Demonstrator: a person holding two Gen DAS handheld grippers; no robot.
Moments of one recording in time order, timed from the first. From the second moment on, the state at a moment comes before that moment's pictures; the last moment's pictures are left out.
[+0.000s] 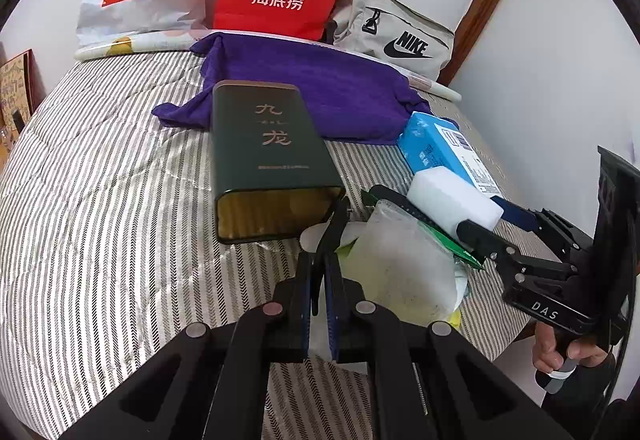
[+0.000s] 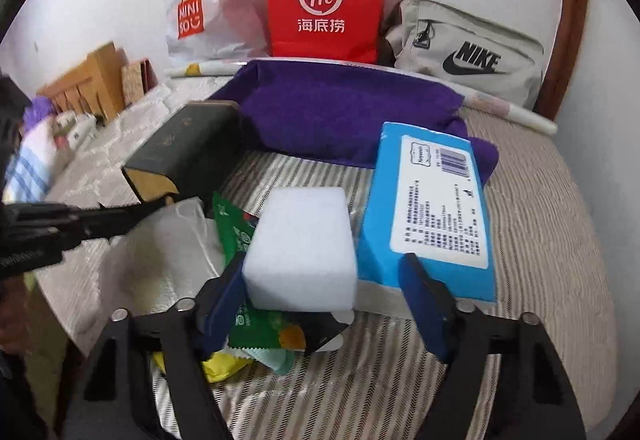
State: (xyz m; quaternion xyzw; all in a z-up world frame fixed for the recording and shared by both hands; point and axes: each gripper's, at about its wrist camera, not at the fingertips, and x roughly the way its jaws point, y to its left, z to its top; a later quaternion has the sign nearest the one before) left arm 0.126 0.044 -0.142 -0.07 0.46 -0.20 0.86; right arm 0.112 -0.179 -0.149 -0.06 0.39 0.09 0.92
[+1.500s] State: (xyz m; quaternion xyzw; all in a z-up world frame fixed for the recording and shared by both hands) left arm 0.108 0.039 -0.178 0.08 0.43 -0.18 0.88; right arm 0.044 -0.268 -0.179 -0.01 0.38 0.08 0.92
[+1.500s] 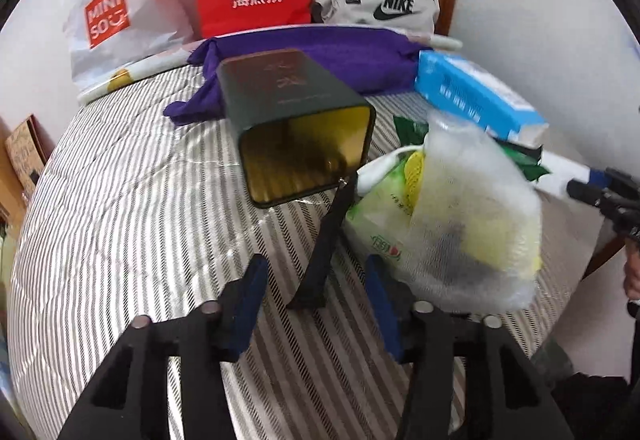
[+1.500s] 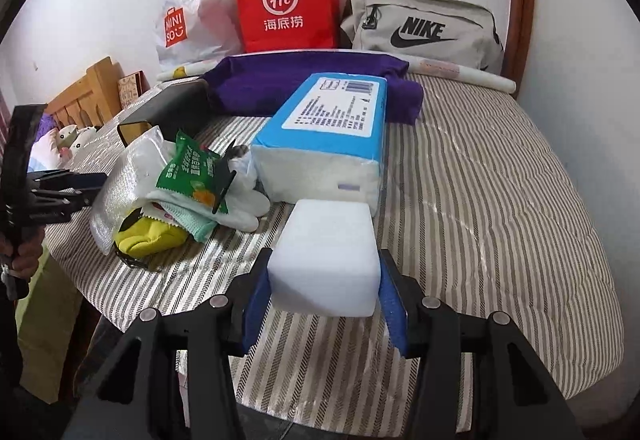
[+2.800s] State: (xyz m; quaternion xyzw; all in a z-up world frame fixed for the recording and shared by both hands) left arm 0.137 0.053 -0.068 -0.01 0.38 -0.14 0.91; right arm 0.088 -0.265 -0.079 -0.01 0.30 0.11 0.95
